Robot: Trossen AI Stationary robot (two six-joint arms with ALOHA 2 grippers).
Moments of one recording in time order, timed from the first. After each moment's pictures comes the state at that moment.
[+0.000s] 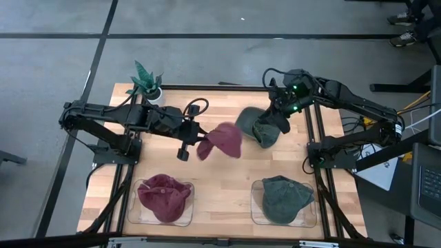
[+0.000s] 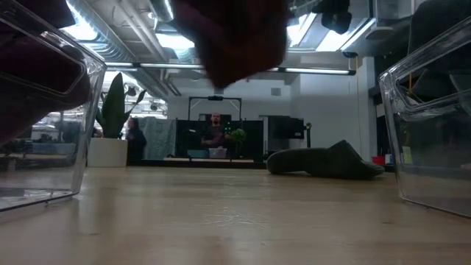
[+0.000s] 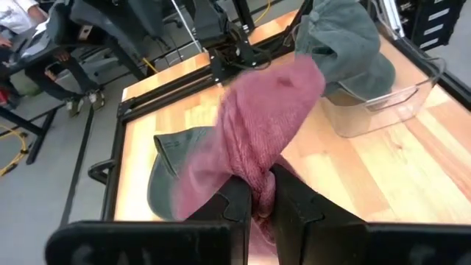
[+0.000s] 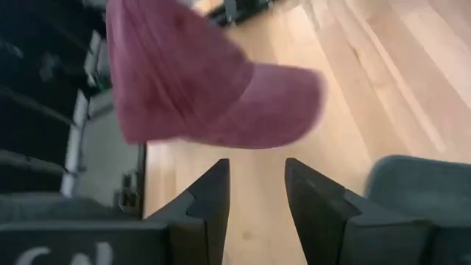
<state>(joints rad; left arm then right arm) -0.12 1.27 1.34 -0.58 -0.14 0.33 -0.36 1.17 1.36 -0.88 -0.46 0.18</state>
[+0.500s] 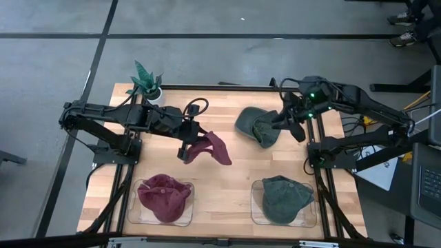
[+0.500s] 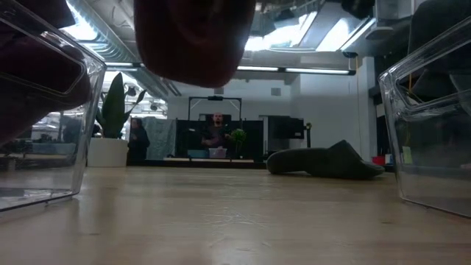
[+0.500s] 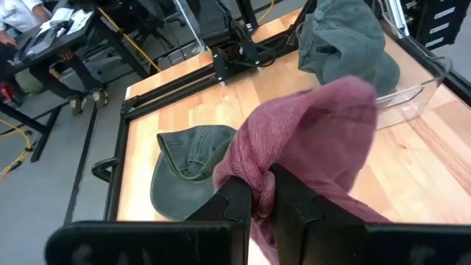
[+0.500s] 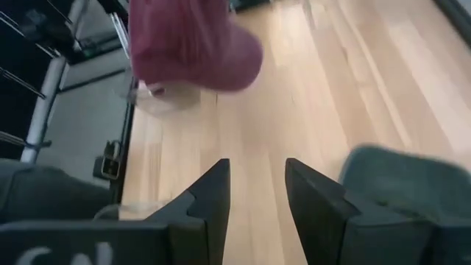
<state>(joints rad) -0.12 1.27 1.34 -0.58 -0.16 0.33 -0.26 1.04 1.36 -1.00 -0.33 0.09</state>
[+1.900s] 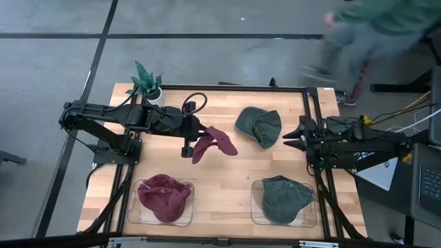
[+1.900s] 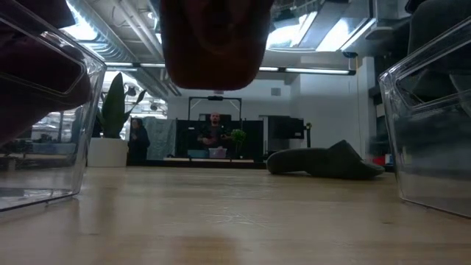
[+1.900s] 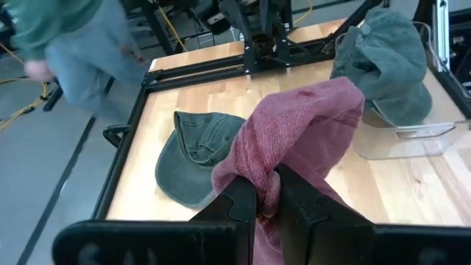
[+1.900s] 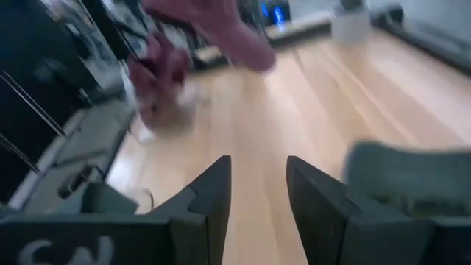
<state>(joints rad) -0.12 1.27 1.34 -0.58 -0.25 0.11 -0.03 0.25 0.42 -0.45 -0.06 0.28</state>
